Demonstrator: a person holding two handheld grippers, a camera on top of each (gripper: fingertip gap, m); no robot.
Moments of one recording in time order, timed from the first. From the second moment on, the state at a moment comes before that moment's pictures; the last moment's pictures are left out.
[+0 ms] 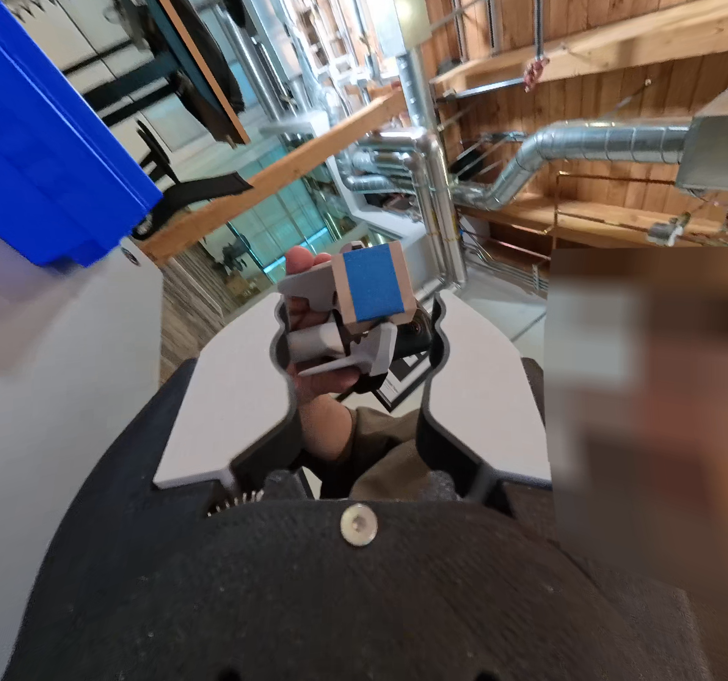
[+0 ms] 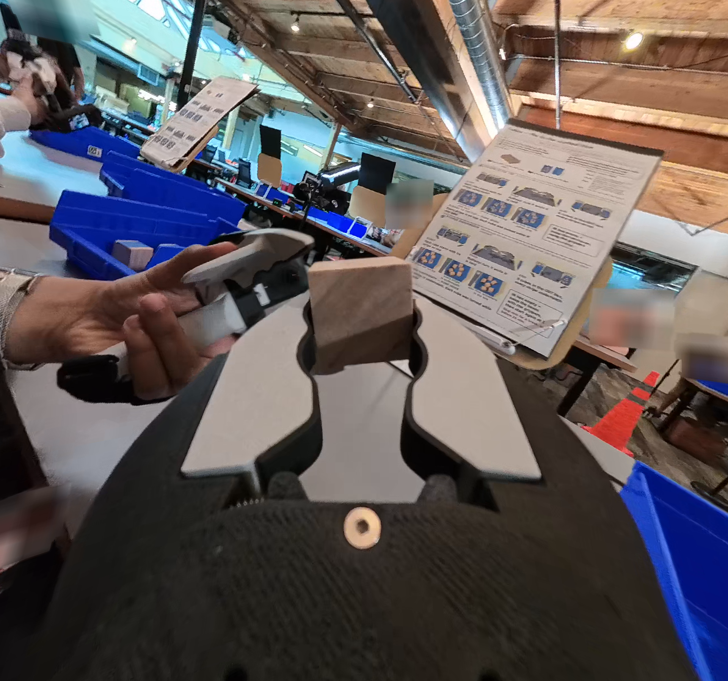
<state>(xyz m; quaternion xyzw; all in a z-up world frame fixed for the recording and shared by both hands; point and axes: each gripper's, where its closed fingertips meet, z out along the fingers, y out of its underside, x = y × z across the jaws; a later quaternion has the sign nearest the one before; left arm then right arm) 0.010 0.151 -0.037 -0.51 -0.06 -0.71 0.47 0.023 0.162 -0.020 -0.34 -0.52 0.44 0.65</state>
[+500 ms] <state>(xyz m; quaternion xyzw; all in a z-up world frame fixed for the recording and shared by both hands) -0.054 0.137 -0.066 -0.55 -0.13 -0.62 0.54 0.073 0.474 -0.041 -0.63 -0.38 0.21 0.65</state>
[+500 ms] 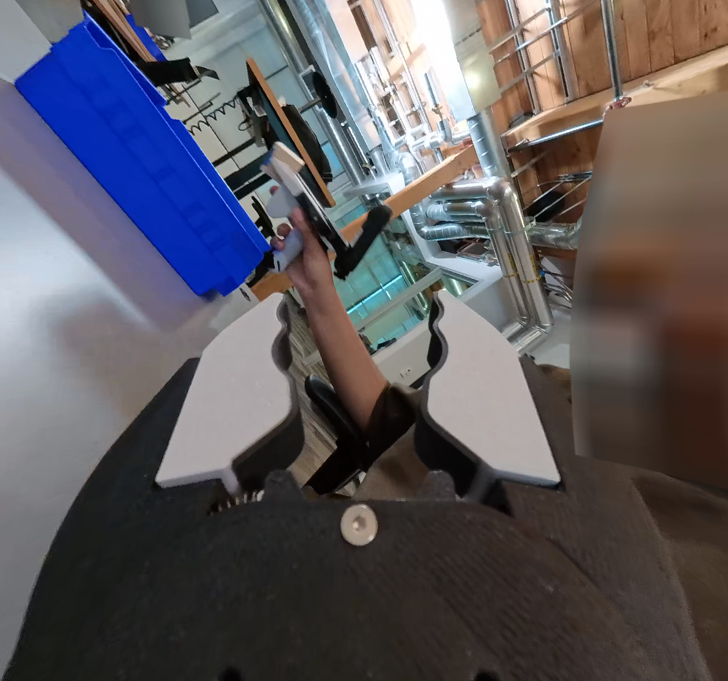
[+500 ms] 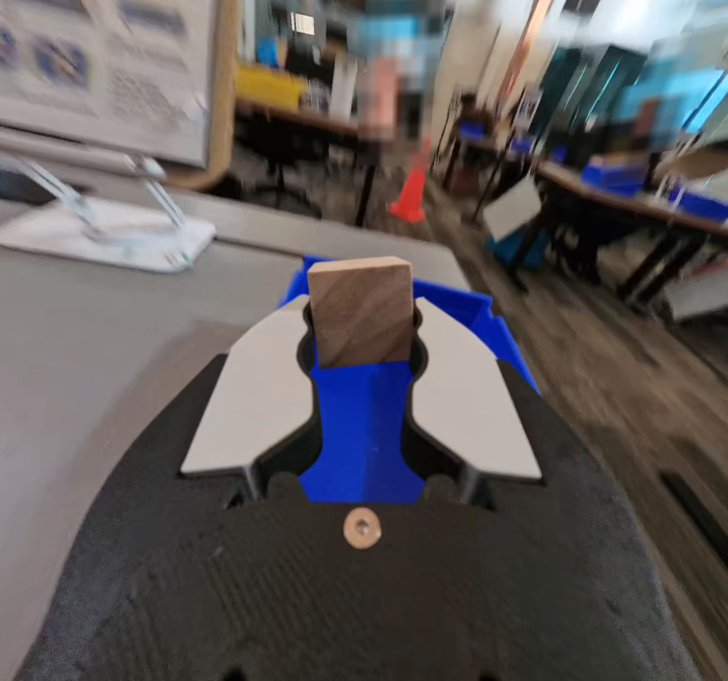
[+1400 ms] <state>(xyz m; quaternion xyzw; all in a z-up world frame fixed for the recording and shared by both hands) -0.072 0.130 -0.103 -0.60 -0.18 -0.55 0.55 -0.022 0.565 -0.187 -0.82 -0.43 0.19 0.32</state>
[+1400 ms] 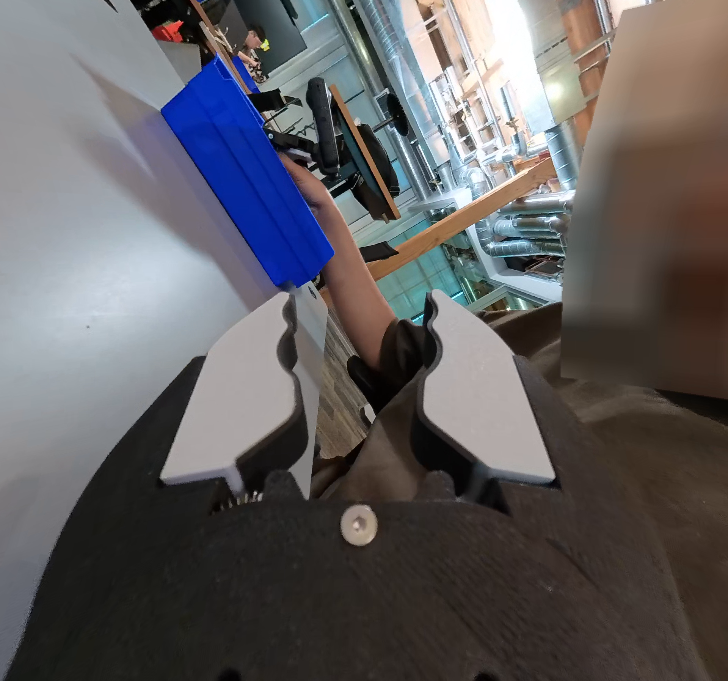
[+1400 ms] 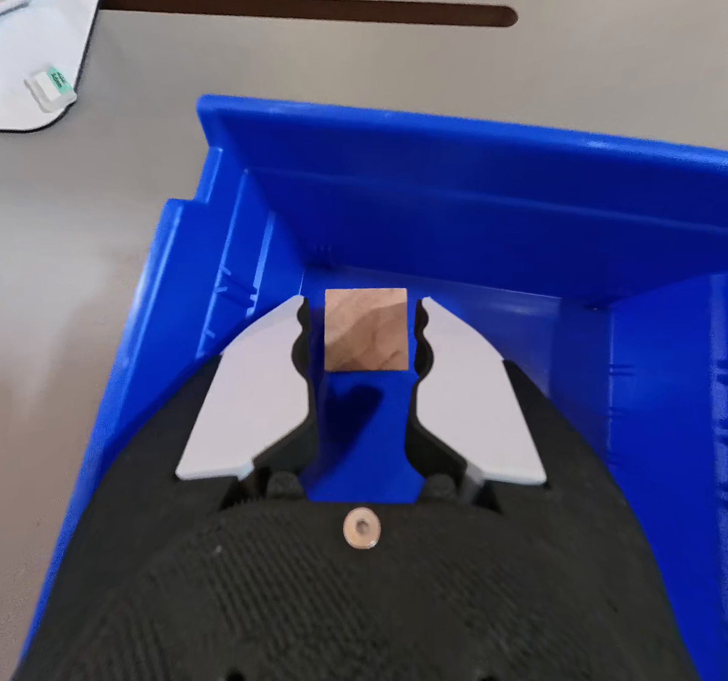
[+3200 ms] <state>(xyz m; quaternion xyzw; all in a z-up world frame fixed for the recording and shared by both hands) -0.436 -0.046 -0.183 -0.76 -0.52 0.18 0.35 -0.019 0.233 -0.064 -0.50 -0.42 0.66 0.36</state>
